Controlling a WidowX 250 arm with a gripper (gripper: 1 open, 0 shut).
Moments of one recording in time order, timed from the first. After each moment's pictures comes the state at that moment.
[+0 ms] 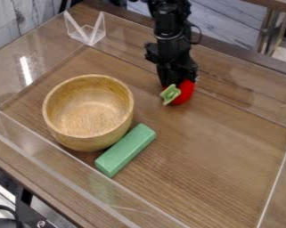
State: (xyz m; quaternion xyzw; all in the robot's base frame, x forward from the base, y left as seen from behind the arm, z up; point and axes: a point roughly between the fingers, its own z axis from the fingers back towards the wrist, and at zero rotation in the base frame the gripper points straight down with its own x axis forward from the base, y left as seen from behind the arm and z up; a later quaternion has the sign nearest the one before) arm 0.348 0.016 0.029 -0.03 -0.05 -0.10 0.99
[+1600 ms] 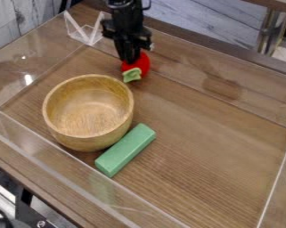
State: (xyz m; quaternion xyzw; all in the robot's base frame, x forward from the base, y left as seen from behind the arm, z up) arm 0.369 0.131 0.045 -0.03 -0.08 -0.01 1.00
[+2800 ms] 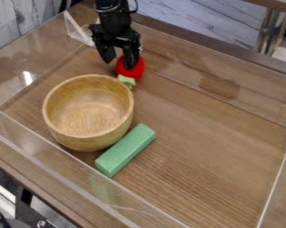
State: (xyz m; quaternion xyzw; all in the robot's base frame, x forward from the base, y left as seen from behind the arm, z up) arm 0.361 0.138 0.038 -0.03 -0.07 0.02 1.00
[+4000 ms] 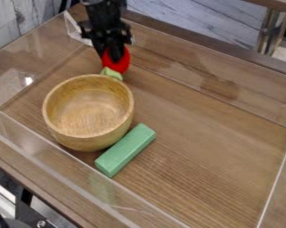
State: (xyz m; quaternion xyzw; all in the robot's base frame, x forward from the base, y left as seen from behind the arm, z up) arm 0.341 0.154 0.071 -0.07 -0.09 0.05 0.99
